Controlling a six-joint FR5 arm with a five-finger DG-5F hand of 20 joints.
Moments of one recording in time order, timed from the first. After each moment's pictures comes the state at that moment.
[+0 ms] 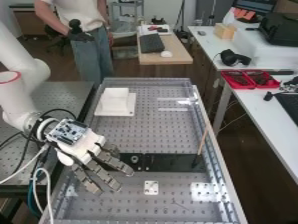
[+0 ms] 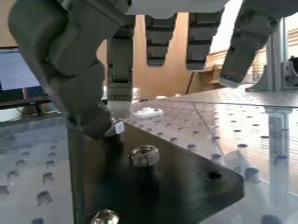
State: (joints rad) arm 1.50 -1.95 -2.32 -2.07 -1.18 -0.64
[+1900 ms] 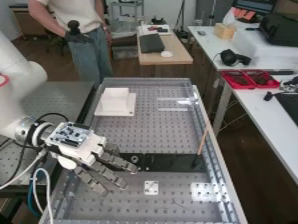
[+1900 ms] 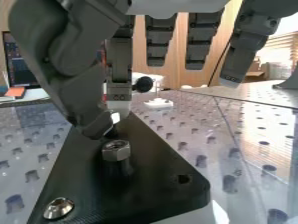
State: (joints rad) arm 1.37 -1.95 -2.28 -2.16 -1.46 -0.71
